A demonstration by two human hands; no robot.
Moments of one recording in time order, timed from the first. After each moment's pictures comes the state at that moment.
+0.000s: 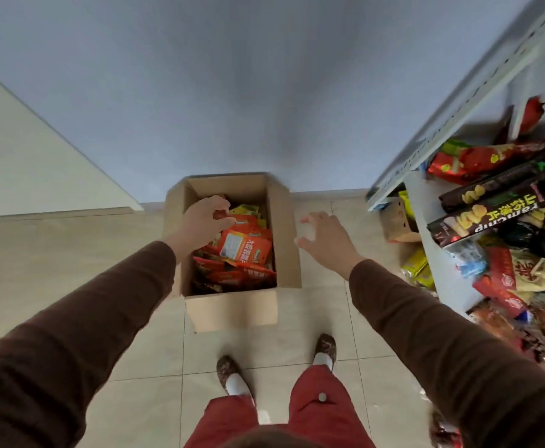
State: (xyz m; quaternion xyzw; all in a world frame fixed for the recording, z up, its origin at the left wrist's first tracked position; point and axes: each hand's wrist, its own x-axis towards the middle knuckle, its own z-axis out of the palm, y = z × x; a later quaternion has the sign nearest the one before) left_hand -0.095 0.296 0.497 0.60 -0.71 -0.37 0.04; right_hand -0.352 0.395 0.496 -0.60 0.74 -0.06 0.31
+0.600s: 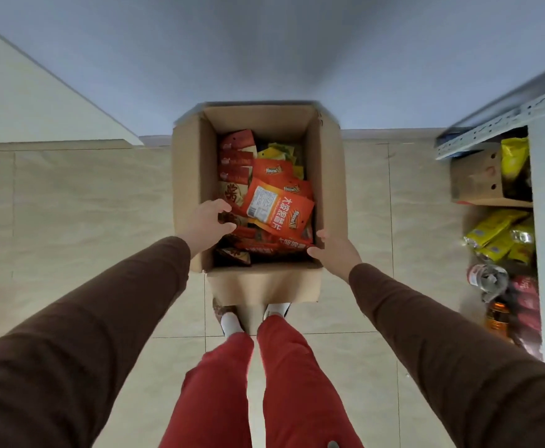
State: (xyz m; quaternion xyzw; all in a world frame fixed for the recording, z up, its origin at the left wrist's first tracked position) left_hand 0.021 0.214 0.240 0.62 -0.64 -0.44 -0.11; right_hand -0.256 0.322 0.240 -0.38 0.76 0.03 0.52
